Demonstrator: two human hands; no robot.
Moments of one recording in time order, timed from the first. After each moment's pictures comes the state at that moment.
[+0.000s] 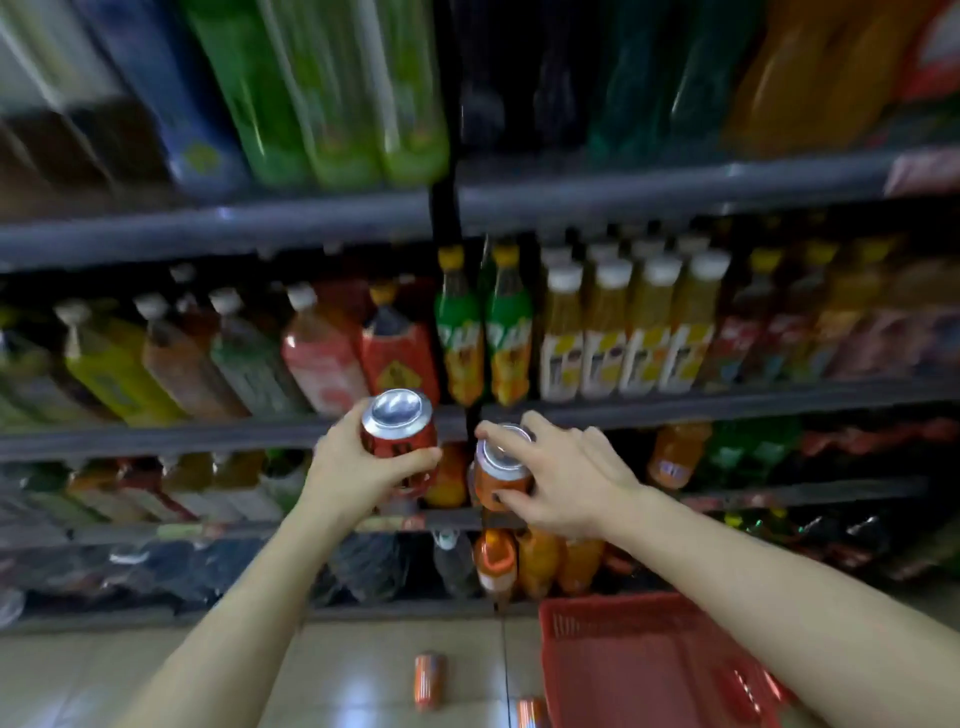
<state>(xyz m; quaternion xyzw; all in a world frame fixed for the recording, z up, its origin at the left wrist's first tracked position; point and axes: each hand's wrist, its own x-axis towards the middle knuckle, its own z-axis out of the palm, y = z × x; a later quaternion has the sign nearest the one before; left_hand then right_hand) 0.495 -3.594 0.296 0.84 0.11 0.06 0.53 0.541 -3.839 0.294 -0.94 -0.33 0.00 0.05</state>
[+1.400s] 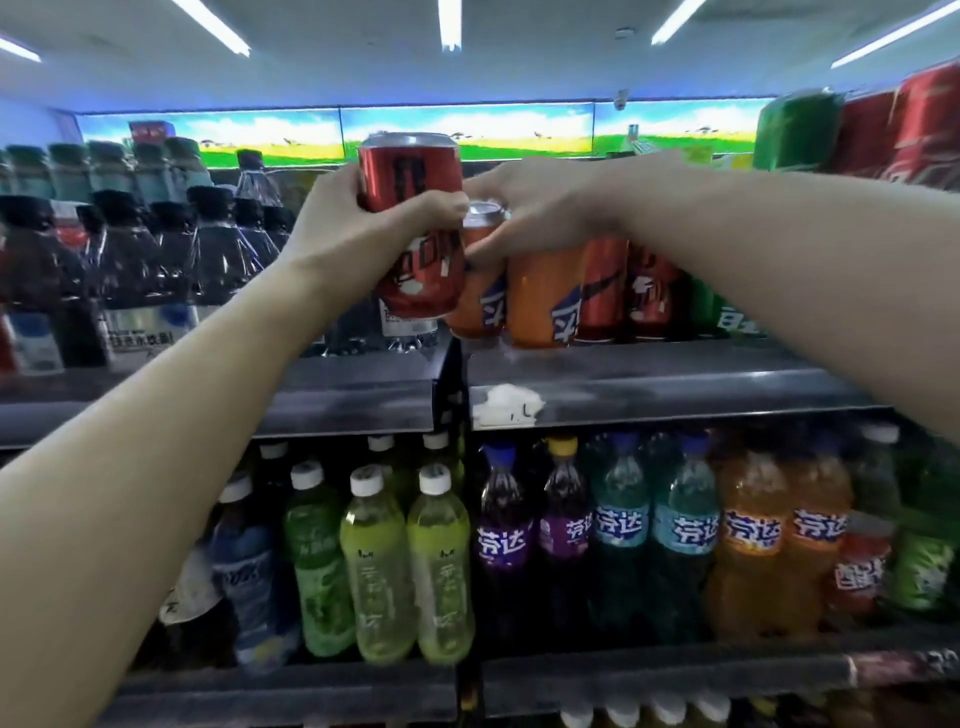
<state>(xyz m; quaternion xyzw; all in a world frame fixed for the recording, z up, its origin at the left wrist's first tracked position) 0.651 -3.611 0.882 0.79 -0.19 0.34 0.46 0.726 -3.789 0.943 -0.92 -0.37 -0.16 0.03</state>
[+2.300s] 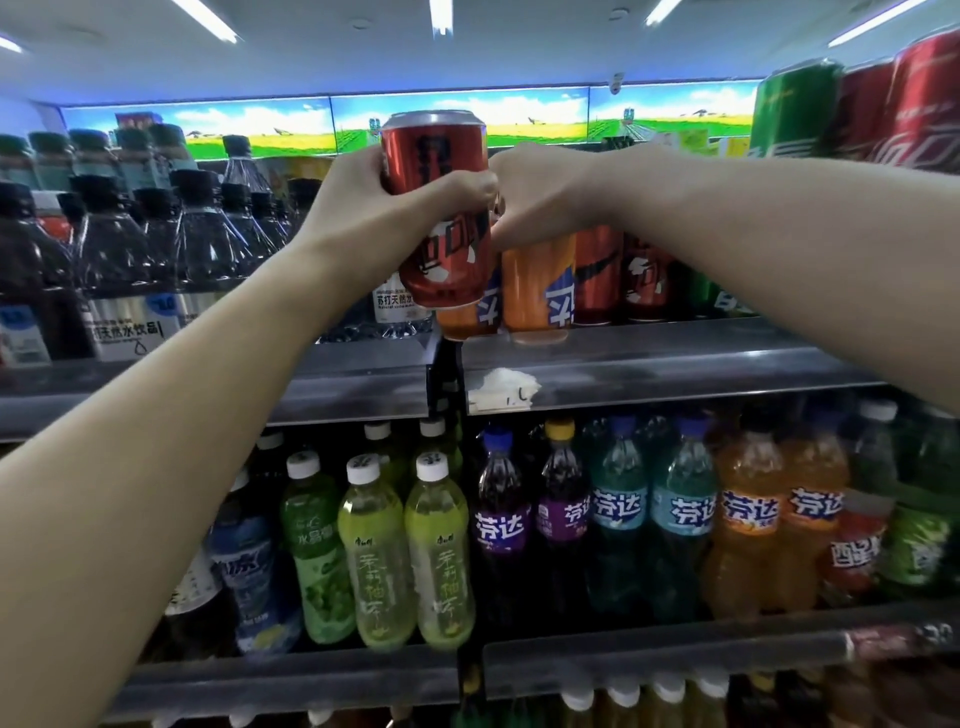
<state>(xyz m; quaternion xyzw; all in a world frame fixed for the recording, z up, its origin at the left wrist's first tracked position) 0.655 -3.626 0.881 0.80 -0.19 0.34 0.45 0.725 -3.790 0.932 -0.92 -0.36 -0.18 0.04</state>
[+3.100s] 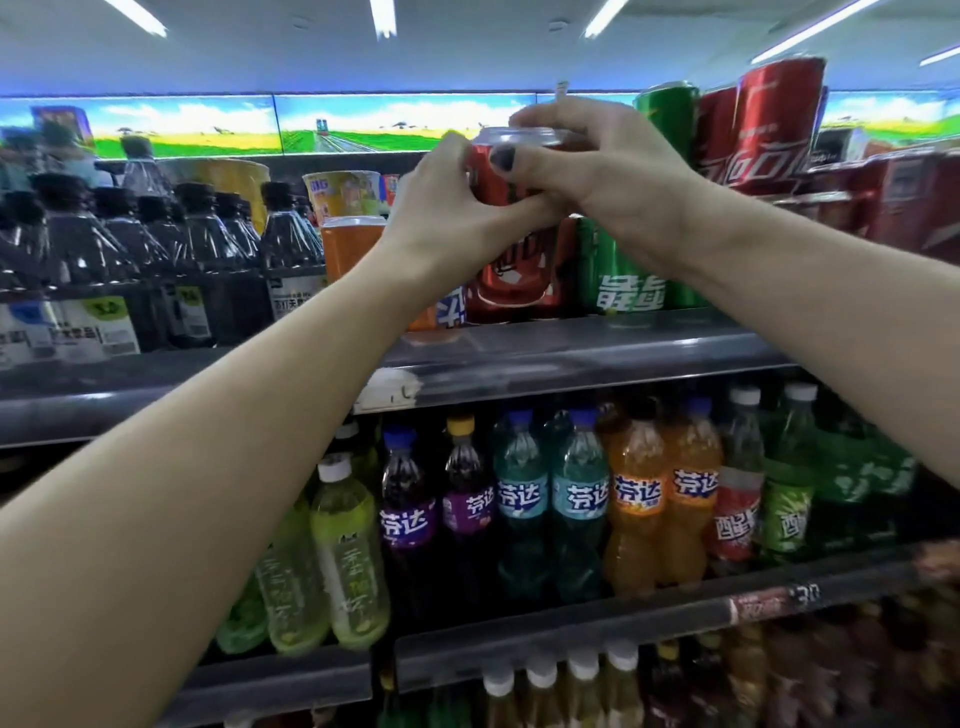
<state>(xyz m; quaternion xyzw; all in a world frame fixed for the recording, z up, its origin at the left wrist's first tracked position) 0.674 -3.753 0.882 0.82 -0.21 0.35 0.41 0.678 -3.917 0.900 -0.76 -0.32 -0.24 0.52</state>
